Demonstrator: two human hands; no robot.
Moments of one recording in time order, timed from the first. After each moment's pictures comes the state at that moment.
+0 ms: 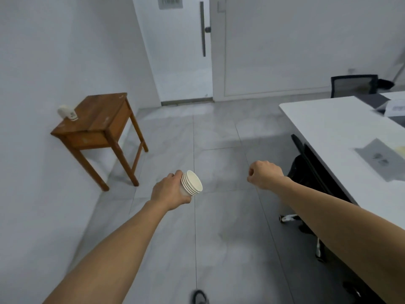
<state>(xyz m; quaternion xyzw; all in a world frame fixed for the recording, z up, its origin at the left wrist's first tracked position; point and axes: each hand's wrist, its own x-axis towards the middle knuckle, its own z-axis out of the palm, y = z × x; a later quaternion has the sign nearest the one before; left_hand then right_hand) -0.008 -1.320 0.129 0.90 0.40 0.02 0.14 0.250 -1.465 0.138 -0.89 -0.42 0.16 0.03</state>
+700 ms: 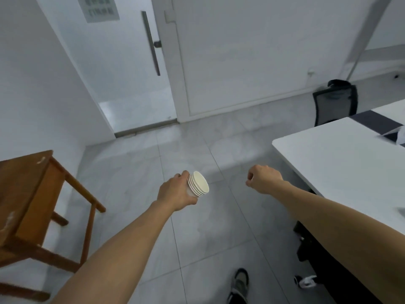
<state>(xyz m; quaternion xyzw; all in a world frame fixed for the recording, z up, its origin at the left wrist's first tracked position) 0.404 -0.930 0.138 0.95 0.27 -0.01 0.15 0.605 -1.124 0.129 -0.94 -0.30 0.17 0.07</state>
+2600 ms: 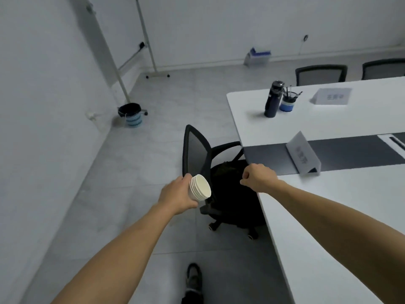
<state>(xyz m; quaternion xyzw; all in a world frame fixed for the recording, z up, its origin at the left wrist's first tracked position) 1.589 -0.901 0.111 0.91 -0.38 -0.11 0.11 1.468 -1.140 0.114 -0.92 0.31 0.10 0.20</state>
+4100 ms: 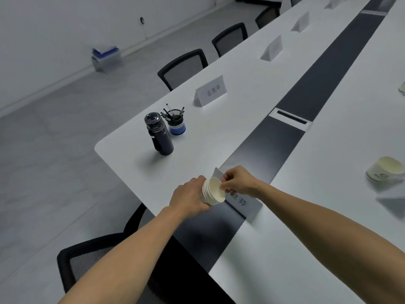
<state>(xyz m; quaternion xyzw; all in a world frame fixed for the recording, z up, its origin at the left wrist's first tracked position) 1.682 -1.416 0.076 0.68 -0.70 -0.22 0.03 1.499 -1.494 0.060 -0.62 0.56 -0.09 0.54</state>
